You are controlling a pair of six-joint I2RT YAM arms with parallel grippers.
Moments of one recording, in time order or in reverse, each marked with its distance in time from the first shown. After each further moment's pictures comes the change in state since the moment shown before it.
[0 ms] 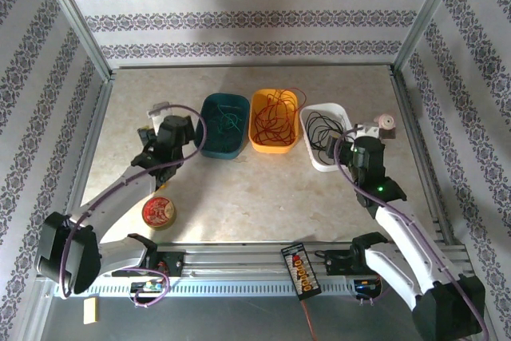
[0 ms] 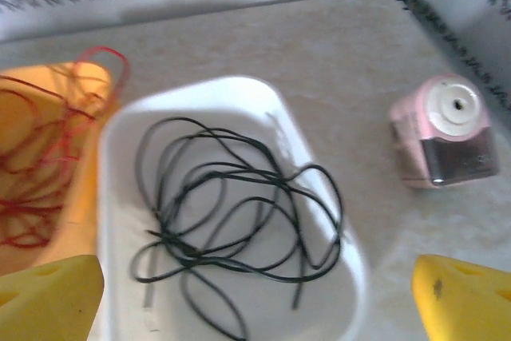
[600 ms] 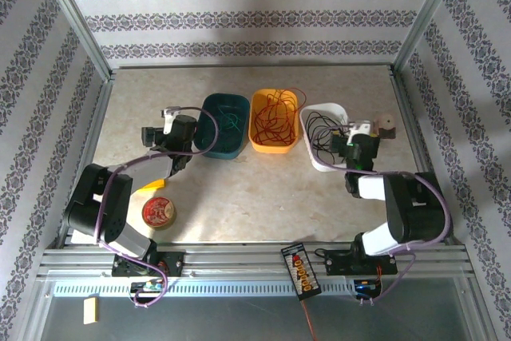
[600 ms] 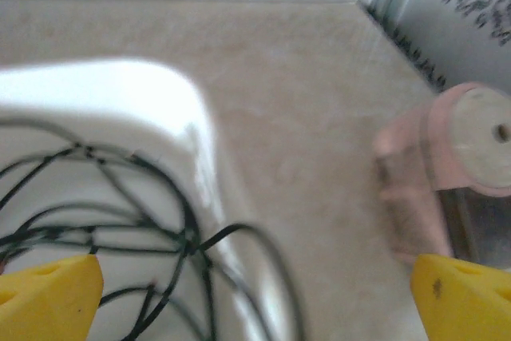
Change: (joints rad) left arm 0.092 0.337 0.022 0.201 -0.040 0.245; right arm -0.209 0.681 -0.139 0.952 -0.108 -0.193
